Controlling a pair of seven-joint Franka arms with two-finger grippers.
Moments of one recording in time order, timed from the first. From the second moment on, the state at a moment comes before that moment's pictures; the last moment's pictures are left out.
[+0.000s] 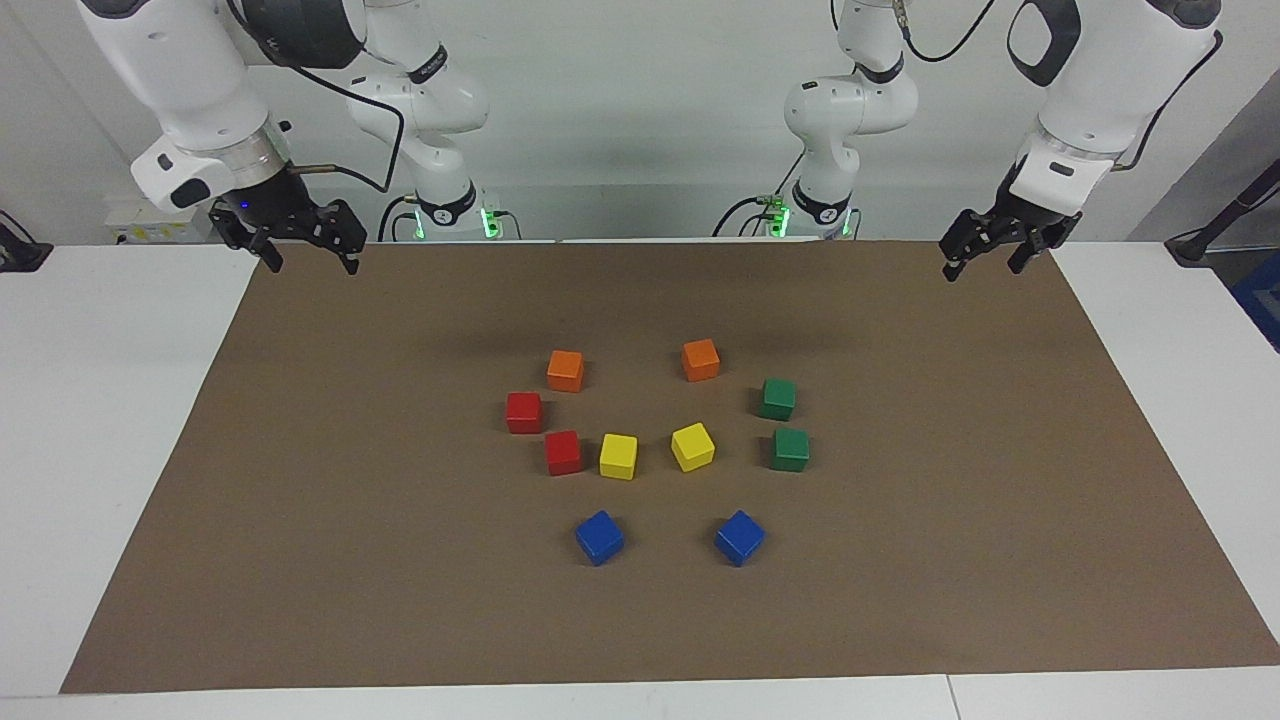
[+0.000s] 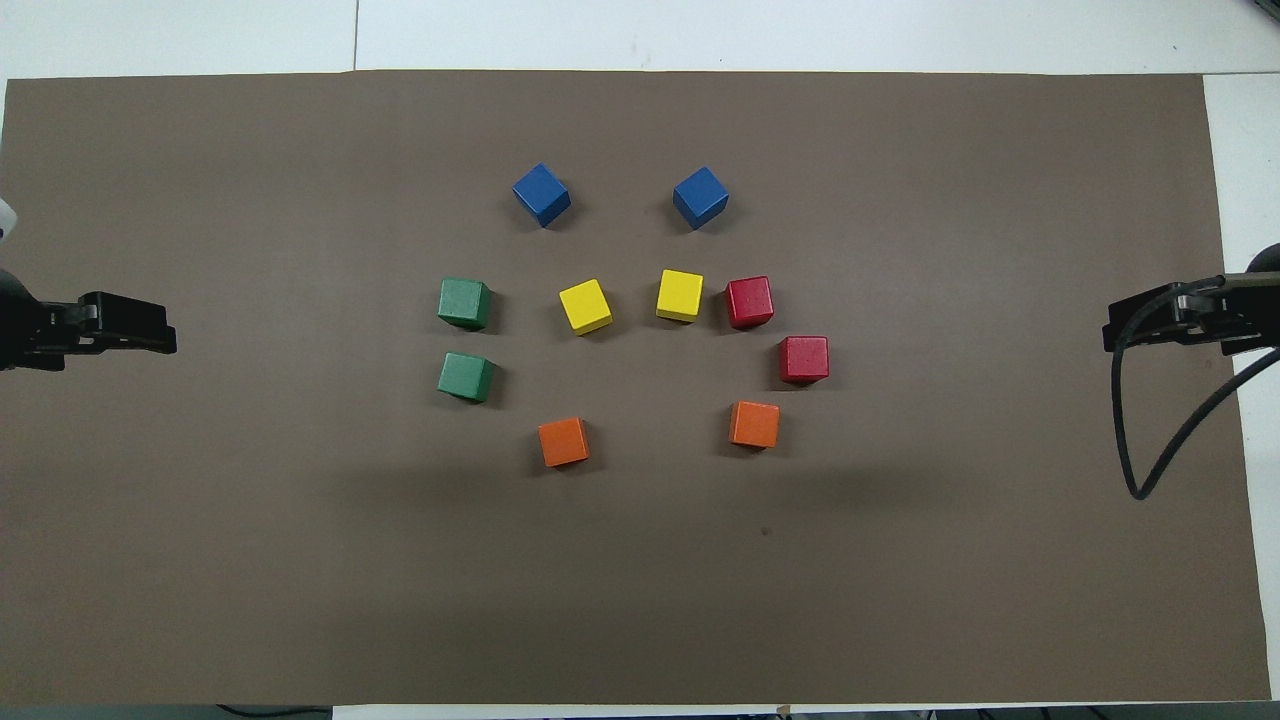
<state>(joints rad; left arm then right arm) 0.05 -0.11 -0.09 -1.76 -0.02 1.65 -0.11 0.03 -0.05 -0.05 -1.66 -0.01 1.53 0.05</state>
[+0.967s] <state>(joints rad) 0.05 -0.12 -0.08 -1.76 -0.02 1.65 -0.10 0.04 -0.04 0.13 -1.73 -0.01 1.71 0.27</state>
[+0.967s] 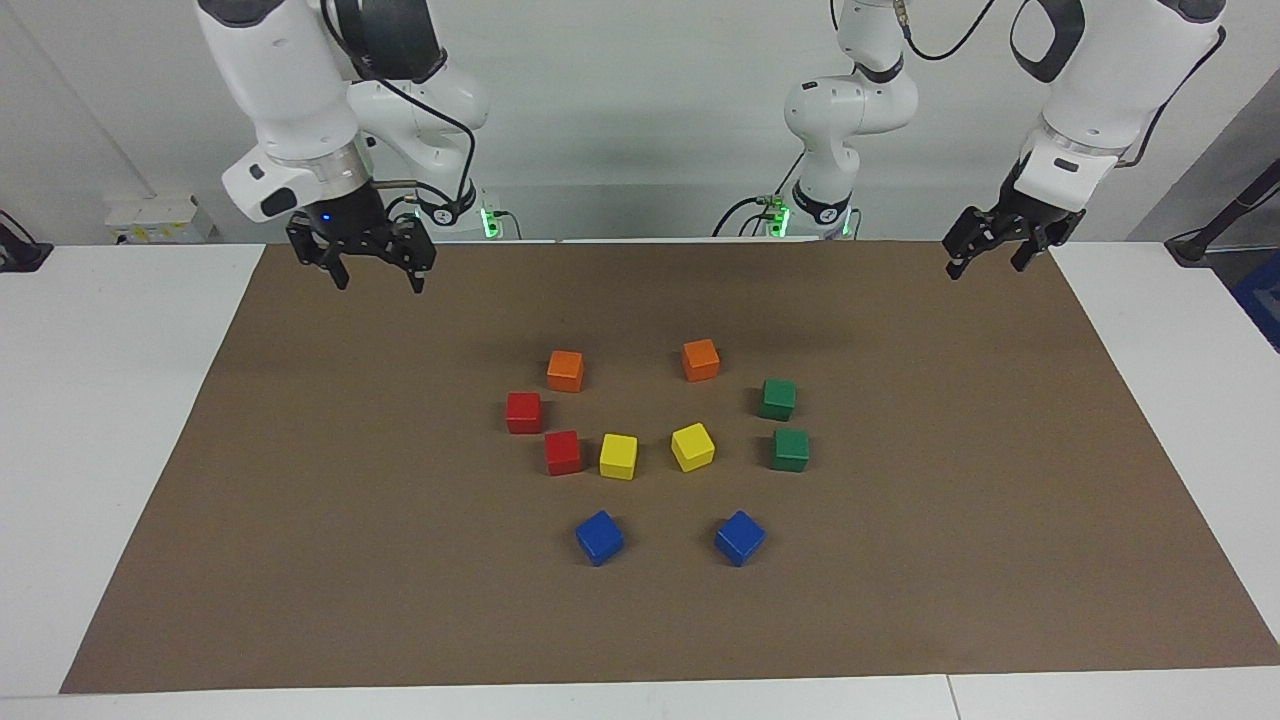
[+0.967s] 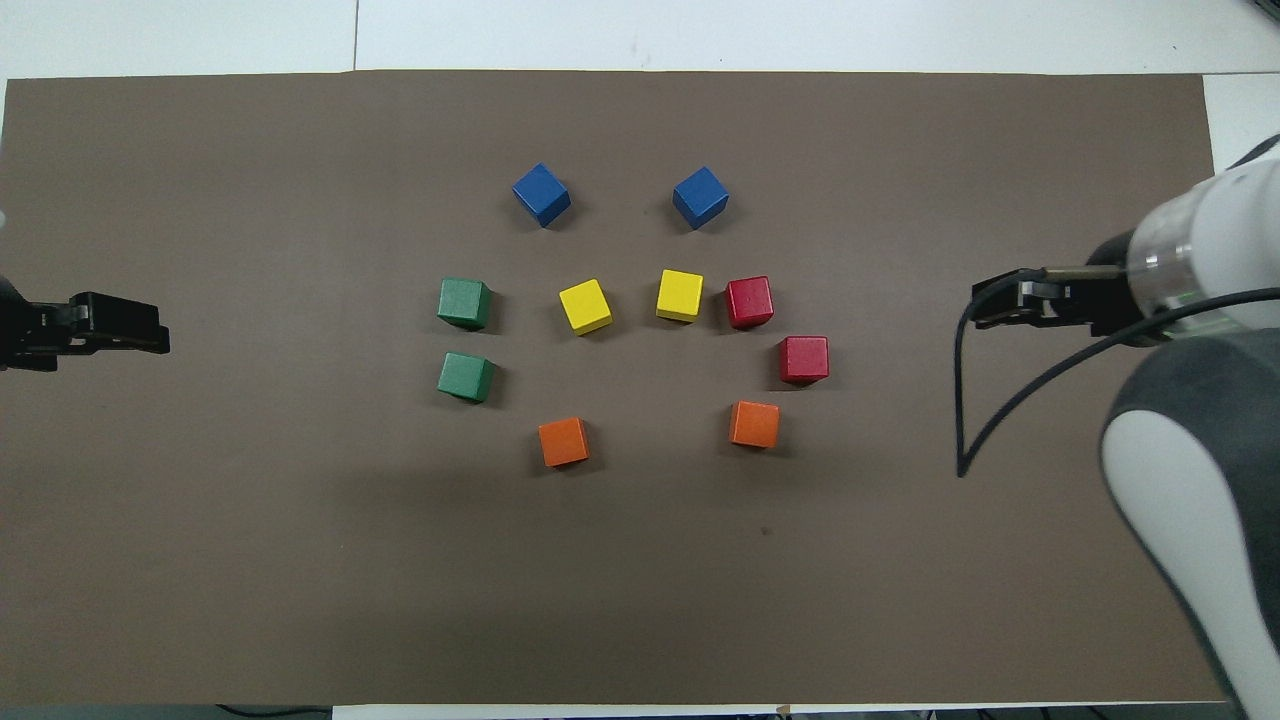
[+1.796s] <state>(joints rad) -0.17 -0.07 -0.11 -2.02 -0.03 2.00 -0.10 0.05 0.09 0.24 -1.89 -0.01 1.97 0.34</state>
